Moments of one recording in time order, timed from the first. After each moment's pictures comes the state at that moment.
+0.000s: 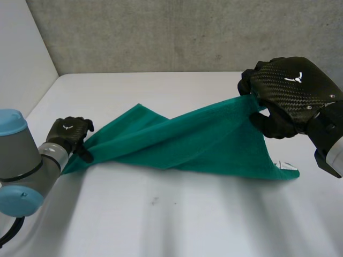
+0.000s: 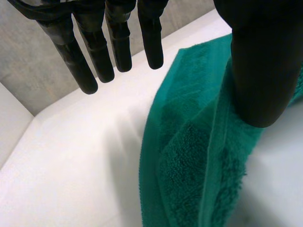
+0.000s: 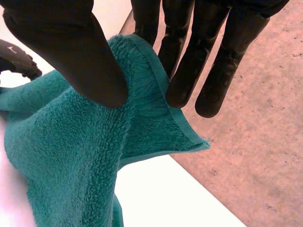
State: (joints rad) left arm 4.53 -2.05 -1.67 3.43 -1.50 3.44; right arm 1.93 -1.81 1.67 0.18 1.25 2.86; left_hand 0.45 0.44 0.44 0.45 0.27; right_hand 0.98 1.18 1.18 1.19 0.96
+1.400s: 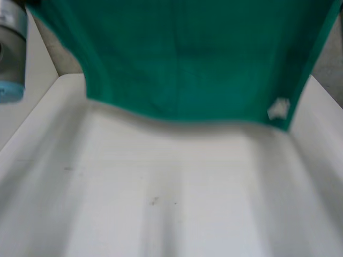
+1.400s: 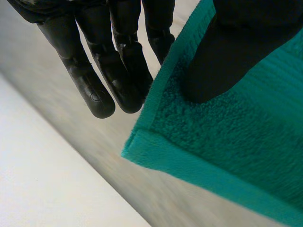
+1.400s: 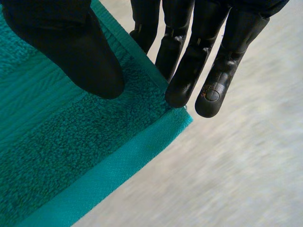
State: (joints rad) left arm 4.48 -1.95 -0.98 3.56 -1.57 3.70; right arm 1.88 -1.15 0.67 -0.01 1.70 2.54; left_hand 1.13 1.20 1.19 1.19 0.98; right_hand 0.98 1.18 1.18 1.19 0.97
